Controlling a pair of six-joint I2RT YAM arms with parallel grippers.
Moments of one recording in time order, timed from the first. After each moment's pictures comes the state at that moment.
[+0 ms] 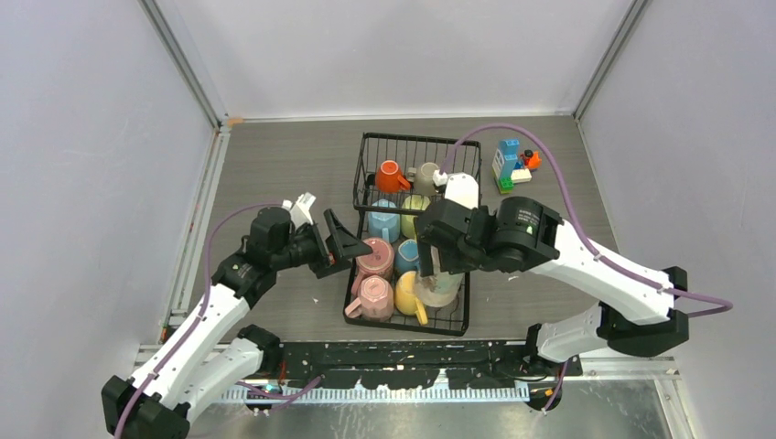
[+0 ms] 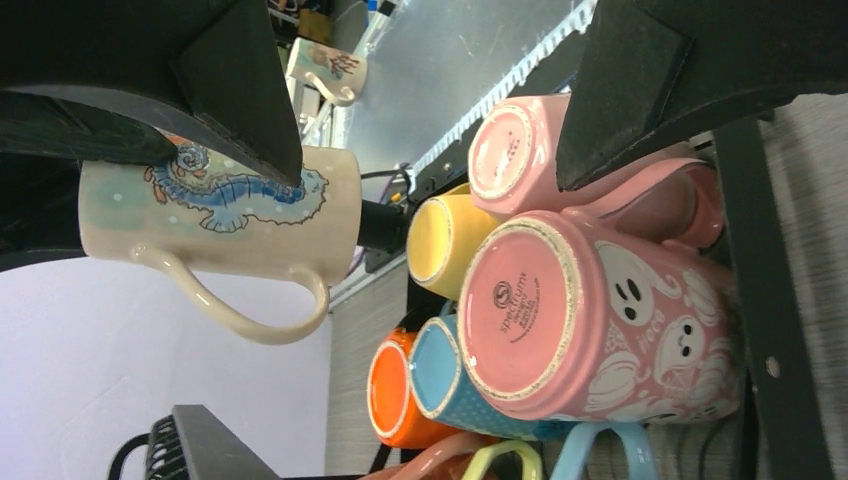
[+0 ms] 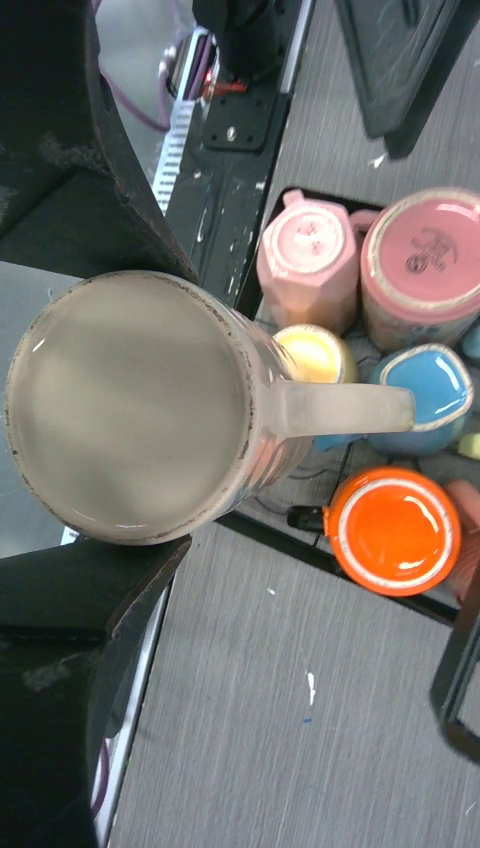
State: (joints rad) left arm -0.46 0.80 0.68 -0.40 0.53 -0.98; right arm 1.23 1.34 1.72 -1.50 0.47 0.93
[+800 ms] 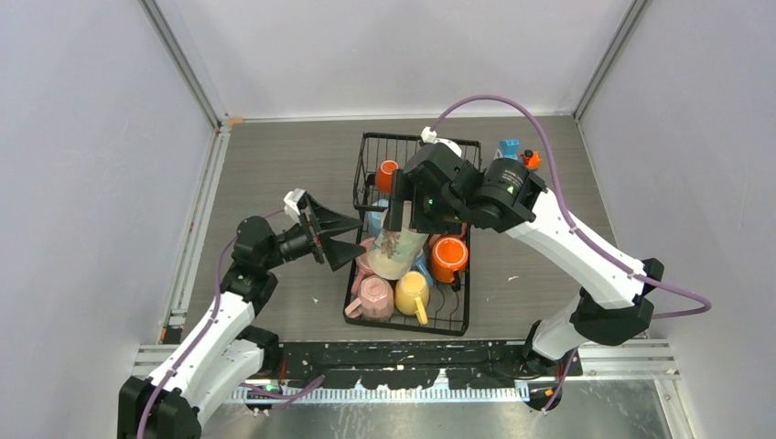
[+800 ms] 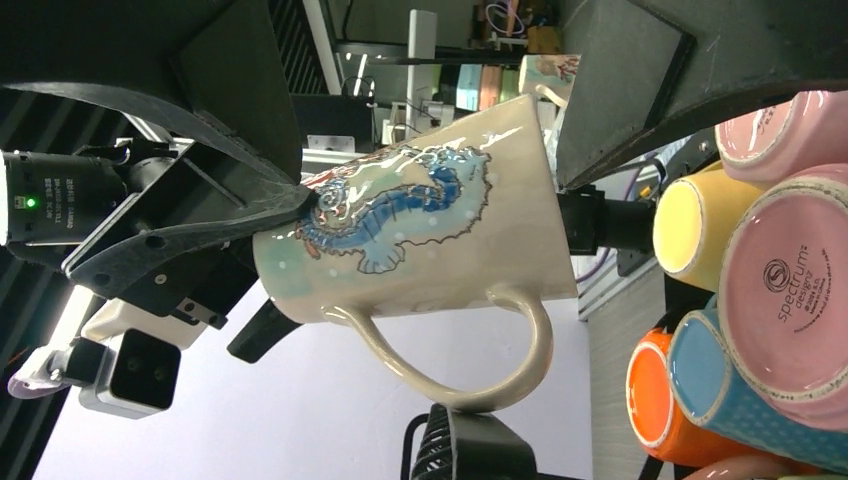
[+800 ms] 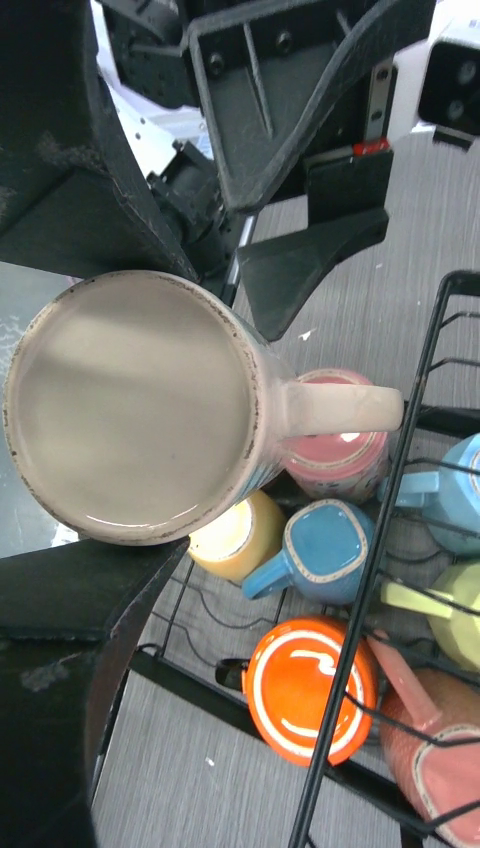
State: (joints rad) left arm -0.33 0.78 0.46 0.30 0.80 -1.63; right arm 1.03 1.52 1.95 -1.33 0.26 0.91
